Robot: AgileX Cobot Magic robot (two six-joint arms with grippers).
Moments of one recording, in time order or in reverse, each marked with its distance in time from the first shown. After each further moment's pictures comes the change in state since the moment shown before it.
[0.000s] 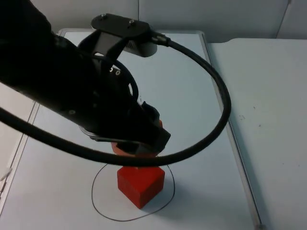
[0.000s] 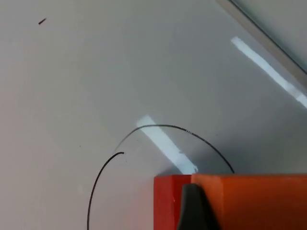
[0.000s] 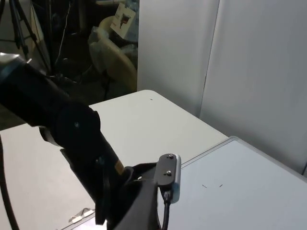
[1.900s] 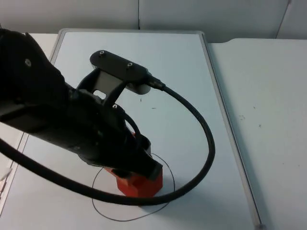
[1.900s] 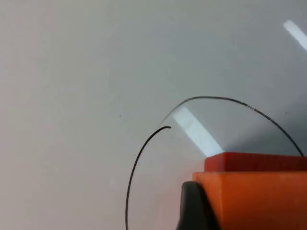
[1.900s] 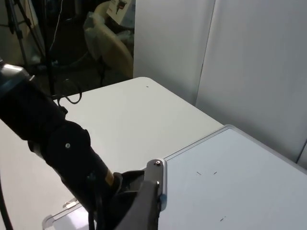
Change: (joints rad) right arm 0.000 0.000 0.000 -0.019 0.038 0.000; left arm -0.045 0.100 0.090 -0.020 -0.231 0.000
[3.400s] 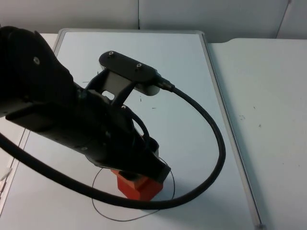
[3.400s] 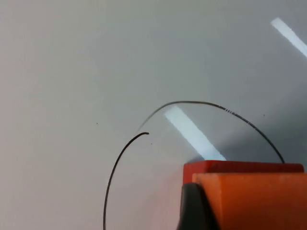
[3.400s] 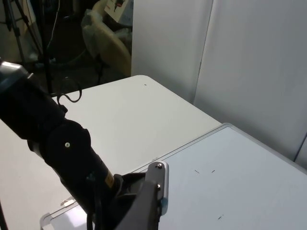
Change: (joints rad) right arm 0.000 0.000 0.000 -0.008 0.006 0.000; left arm -0.023 0.000 -0.023 -0.006 0.029 0.002
